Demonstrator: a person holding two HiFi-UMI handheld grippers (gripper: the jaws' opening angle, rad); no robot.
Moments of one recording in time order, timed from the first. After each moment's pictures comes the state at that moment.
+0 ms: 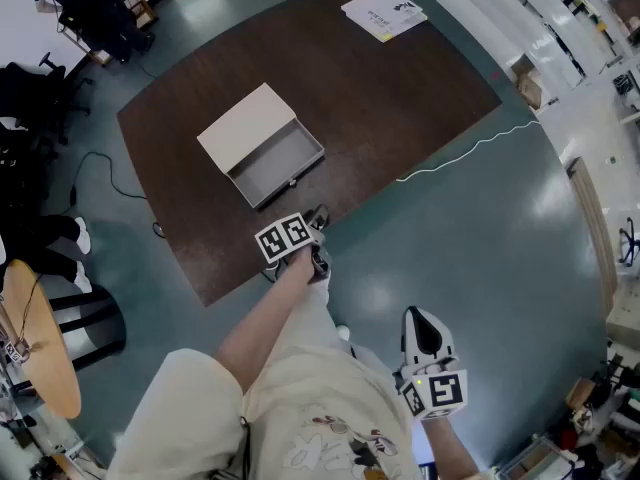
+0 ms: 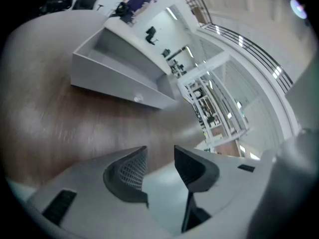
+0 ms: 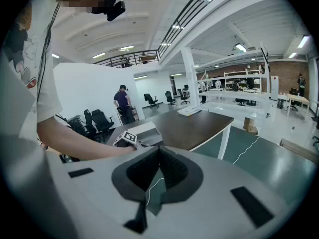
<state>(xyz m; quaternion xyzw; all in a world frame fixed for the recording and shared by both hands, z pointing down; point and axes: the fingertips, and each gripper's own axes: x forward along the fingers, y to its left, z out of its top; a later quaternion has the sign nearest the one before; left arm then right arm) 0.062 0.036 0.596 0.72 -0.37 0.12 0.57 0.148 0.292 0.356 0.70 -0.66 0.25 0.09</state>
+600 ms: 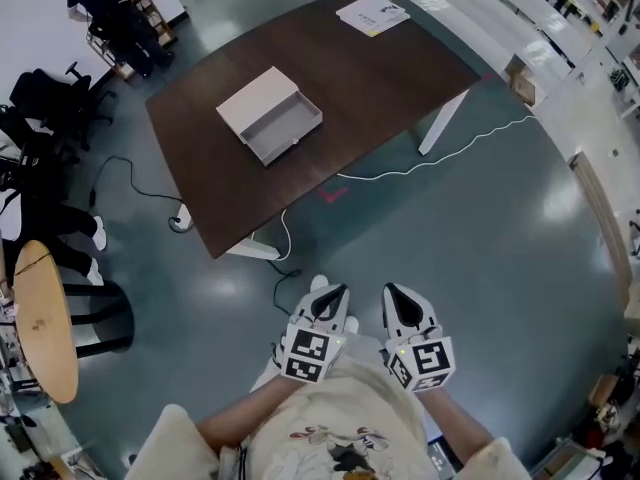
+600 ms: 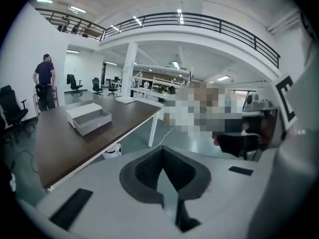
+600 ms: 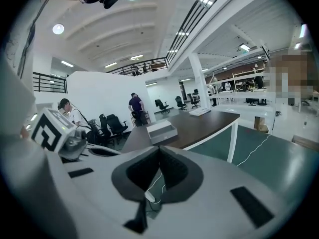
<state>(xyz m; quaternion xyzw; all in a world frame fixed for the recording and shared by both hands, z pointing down) 0.001 0.415 0.396 0.92 -0.23 0.26 0.18 0.071 0.441 0.355 0.66 -0.71 0.23 0.06</state>
